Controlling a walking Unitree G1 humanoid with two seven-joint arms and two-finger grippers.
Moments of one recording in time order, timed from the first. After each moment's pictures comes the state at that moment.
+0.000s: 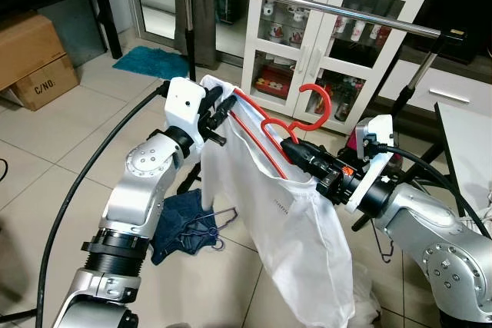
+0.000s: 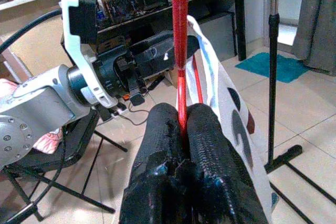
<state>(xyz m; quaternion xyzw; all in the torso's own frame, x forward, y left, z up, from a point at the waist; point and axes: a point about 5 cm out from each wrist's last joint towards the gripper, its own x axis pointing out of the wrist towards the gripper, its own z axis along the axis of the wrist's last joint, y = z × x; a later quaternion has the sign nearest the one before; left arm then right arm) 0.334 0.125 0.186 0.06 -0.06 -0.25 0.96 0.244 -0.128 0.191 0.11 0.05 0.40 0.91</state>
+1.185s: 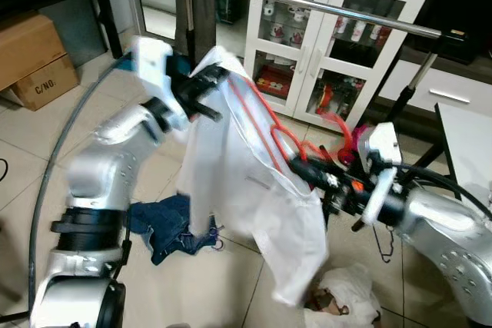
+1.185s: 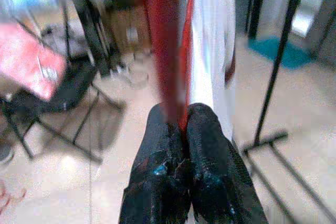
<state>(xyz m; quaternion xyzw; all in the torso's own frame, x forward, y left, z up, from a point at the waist) 0.338 0.171 0.251 -0.11 -0.08 -0.30 0.94 0.230 -0.152 0.175 0.01 0.10 0.45 0.89</state>
